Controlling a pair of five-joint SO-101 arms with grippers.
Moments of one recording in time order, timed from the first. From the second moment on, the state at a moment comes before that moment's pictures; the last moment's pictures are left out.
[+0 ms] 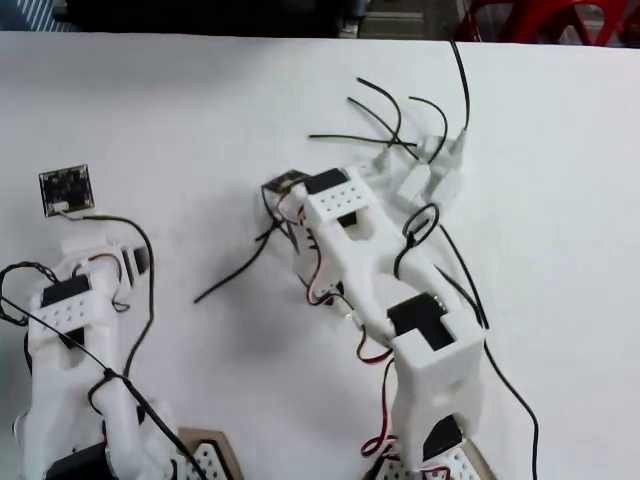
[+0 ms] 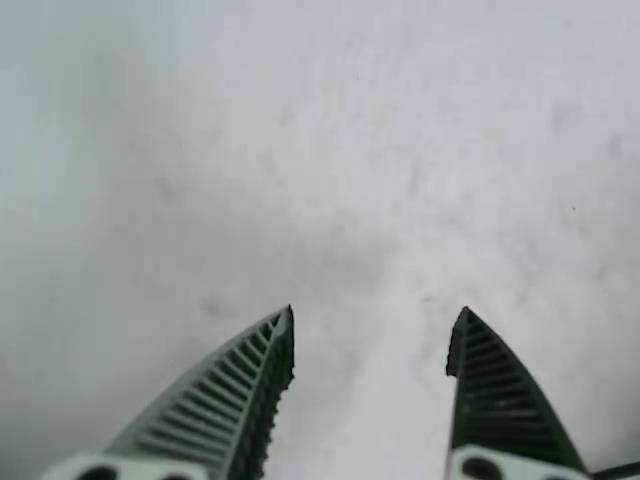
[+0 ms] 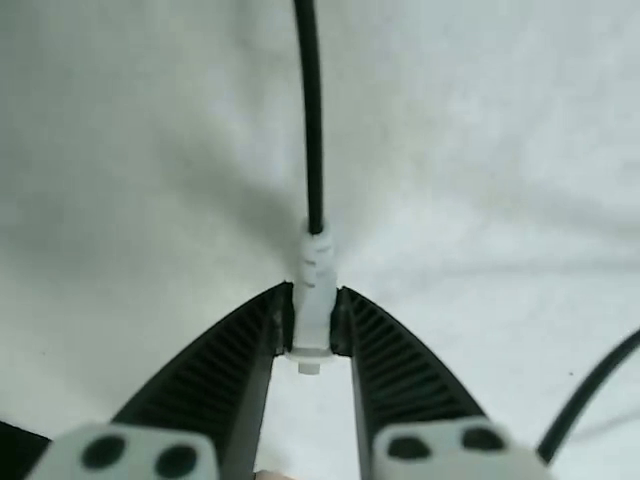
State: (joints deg) left arm -28.9 -30.0 63.2 33.3 -6.9; right arm -28.6 22.6 2.4 85.9 13.8
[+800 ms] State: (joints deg) left arm -27.6 -30.0 63.2 33.3 -6.9; right arm -33.3 -24.8 22.2 77.7 13.8
